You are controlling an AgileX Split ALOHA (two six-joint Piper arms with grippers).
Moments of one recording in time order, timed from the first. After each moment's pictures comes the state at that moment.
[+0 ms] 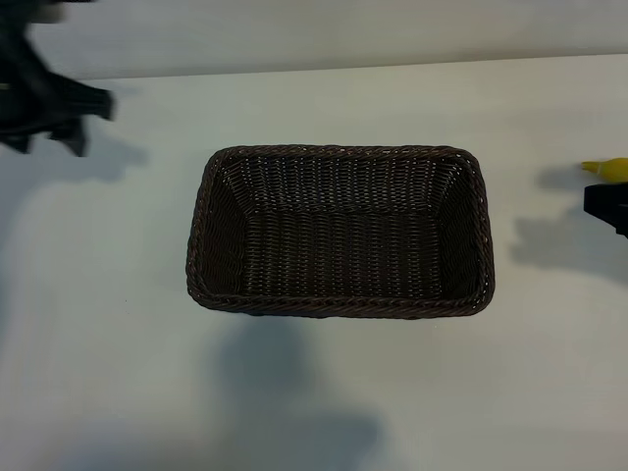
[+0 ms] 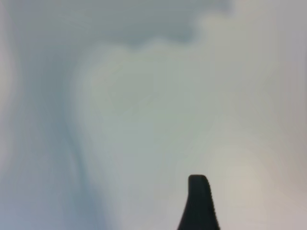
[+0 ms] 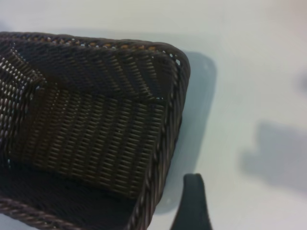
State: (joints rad) left arm -0.04 1.74 -1.41 0.07 1.00 -0.06; right arm -0.15 1.07 -0.58 0.95 0.64 -0.93
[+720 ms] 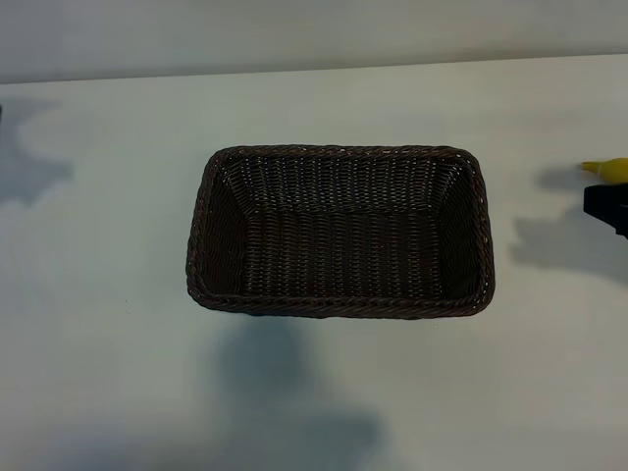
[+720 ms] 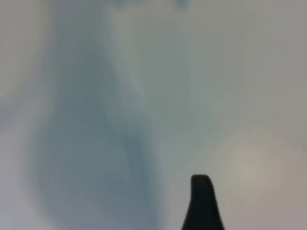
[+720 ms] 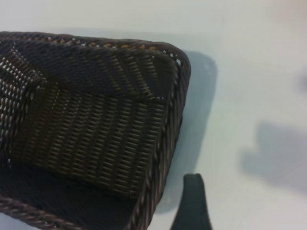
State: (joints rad) left arm 0.11 1.56 -1.36 0.06 1.17 0.01; right arm -0.15 1.07 -0.58 0.95 0.64 -0.93
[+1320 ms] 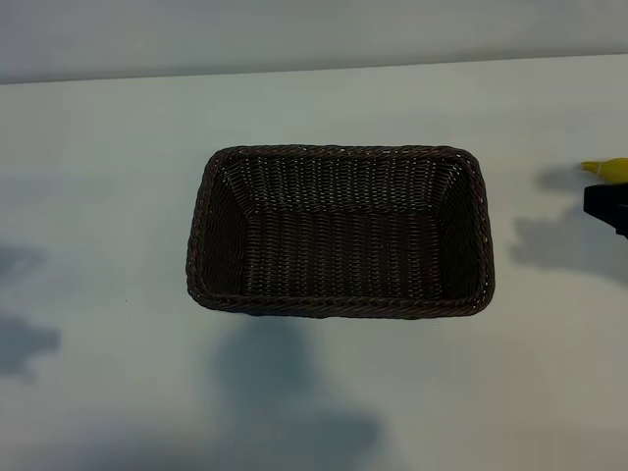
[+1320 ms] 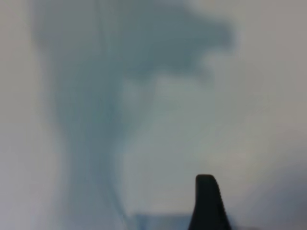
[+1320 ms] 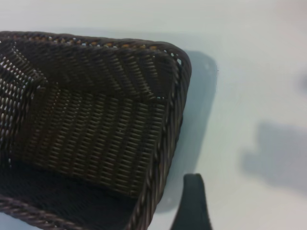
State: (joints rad) left arm 0.11 0.81 -0.64 0.05 1.04 0.01; right arm -0.15 1.07 -0.58 0.95 0.64 -0.93
